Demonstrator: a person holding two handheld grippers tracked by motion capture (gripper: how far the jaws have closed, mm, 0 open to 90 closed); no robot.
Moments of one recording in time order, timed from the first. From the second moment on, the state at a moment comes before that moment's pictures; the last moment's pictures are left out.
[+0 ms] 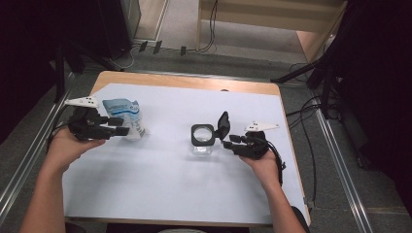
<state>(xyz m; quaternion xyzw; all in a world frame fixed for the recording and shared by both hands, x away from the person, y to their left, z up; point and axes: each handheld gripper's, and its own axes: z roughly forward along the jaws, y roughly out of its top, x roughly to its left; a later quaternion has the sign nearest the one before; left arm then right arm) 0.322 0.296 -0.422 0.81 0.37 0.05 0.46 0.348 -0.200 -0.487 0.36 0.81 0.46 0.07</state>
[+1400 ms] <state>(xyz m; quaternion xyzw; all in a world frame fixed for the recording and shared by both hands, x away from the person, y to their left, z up) 0.358 0.325 -0.425 0.82 0.35 0.05 0.45 0.324 -0.202 -0.490 0.36 0.82 0.44 0.07</state>
